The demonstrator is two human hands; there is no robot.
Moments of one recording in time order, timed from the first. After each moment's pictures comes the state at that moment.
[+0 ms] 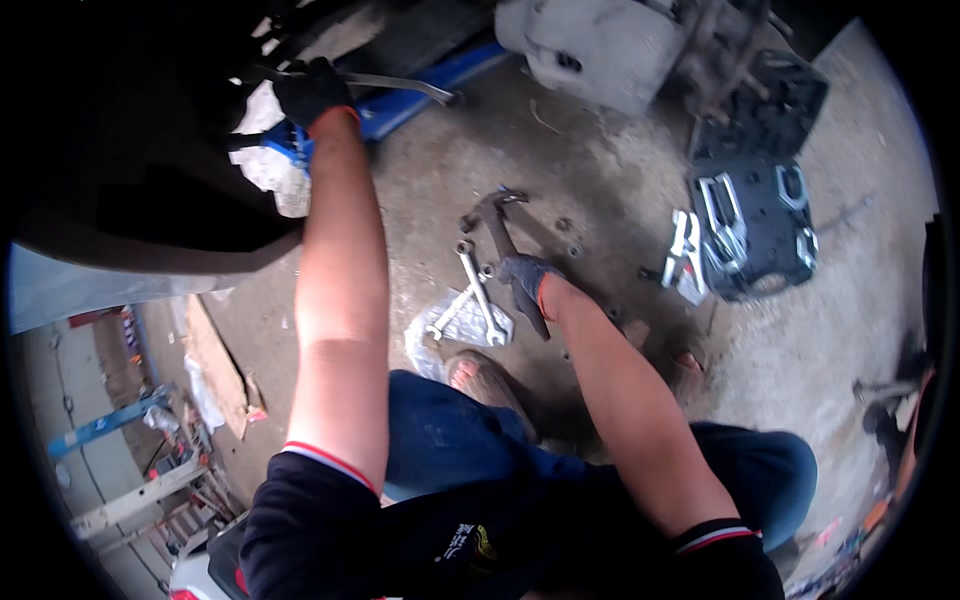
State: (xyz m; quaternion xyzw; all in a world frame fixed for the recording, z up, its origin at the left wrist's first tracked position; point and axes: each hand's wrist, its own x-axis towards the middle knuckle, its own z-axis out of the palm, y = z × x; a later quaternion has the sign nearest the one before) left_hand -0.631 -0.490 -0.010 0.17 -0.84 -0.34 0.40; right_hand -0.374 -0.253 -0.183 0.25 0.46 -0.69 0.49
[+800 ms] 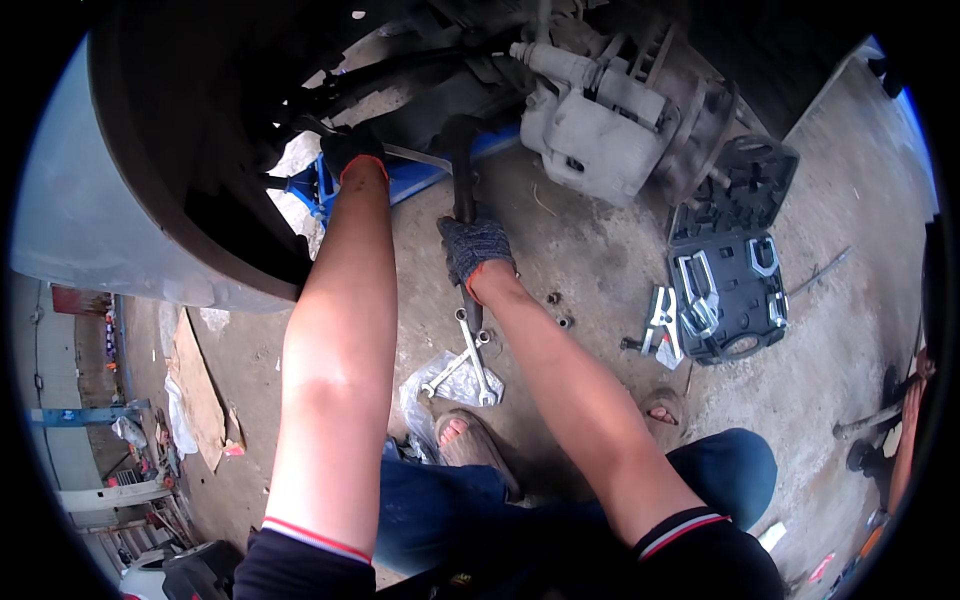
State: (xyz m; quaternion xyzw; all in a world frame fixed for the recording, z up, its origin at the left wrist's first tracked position) left_hand -0.652 -0.494 -0.003 0.32 -0.82 -0.34 0.32; right_hand -0.490 -0.309 -0.027 0.18 0.49 -0.83 0.22
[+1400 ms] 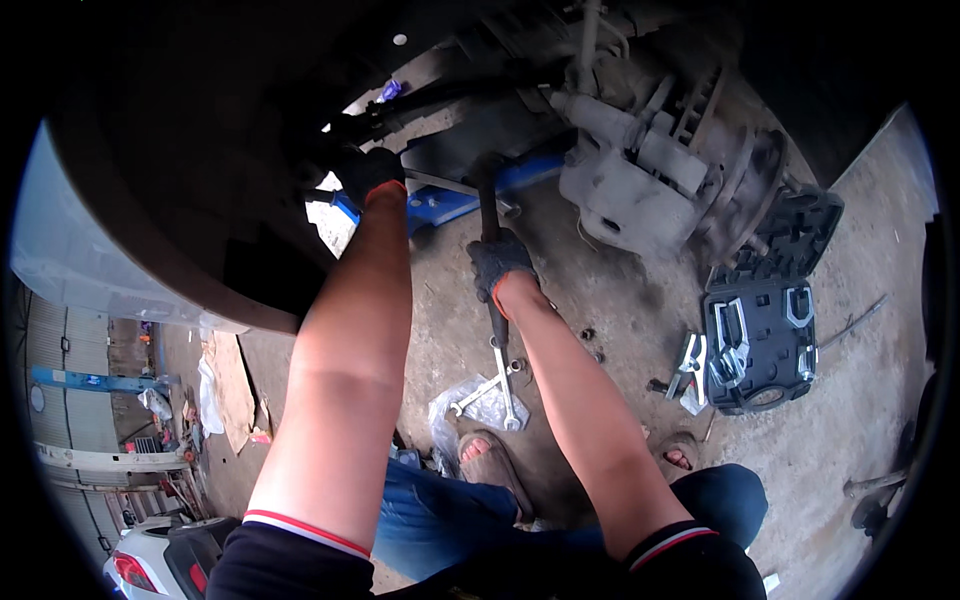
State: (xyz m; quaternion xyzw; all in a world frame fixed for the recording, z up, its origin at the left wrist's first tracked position) left_hand -0.673 -0.550 0.014 0.30 -0.90 0.29 0.11; right_hand -0.524 -0.325 -0.032 0.15 0.49 -0.81 0.29
